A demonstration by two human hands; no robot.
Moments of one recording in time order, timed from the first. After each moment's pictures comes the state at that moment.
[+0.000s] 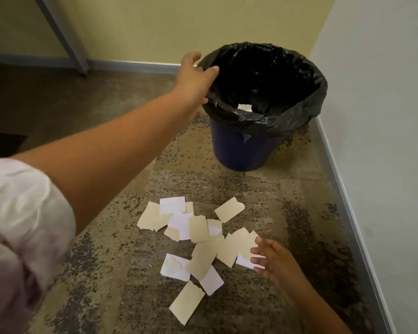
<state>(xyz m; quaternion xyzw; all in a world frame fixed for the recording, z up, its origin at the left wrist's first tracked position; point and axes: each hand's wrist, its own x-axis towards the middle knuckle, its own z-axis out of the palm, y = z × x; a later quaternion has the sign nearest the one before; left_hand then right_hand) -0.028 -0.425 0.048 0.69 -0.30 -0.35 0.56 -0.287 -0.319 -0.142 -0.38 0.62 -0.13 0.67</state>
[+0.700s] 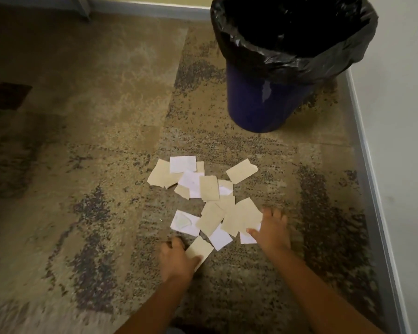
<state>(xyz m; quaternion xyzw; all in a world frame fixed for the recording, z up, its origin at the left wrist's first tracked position) -0.132 -0.146 -0.238 0.91 -0.18 -0.37 0.07 -0.278 -0.305 -0.238 -0.75 0.61 0.14 0.21</state>
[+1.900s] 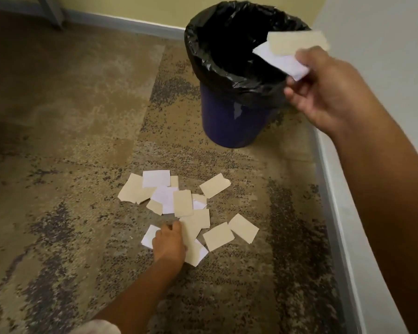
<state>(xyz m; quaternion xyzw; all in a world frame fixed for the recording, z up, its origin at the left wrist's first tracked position) -0.128 -0.221 -0.238 0.87 -0.39 -0.30 -0.03 -0.226 -0.451 0.055 -0.50 0.46 -0.36 0.64</state>
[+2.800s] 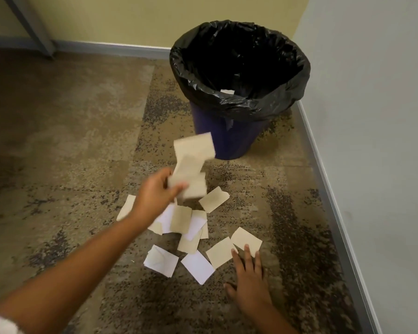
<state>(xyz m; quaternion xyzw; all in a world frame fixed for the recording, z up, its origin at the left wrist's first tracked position) -0.050 -0.296 -0.103 0.76 -0.39 -0.38 0.37 -0.306 -0.261 -0.240 -0.76 0.55 0.21 0.28</state>
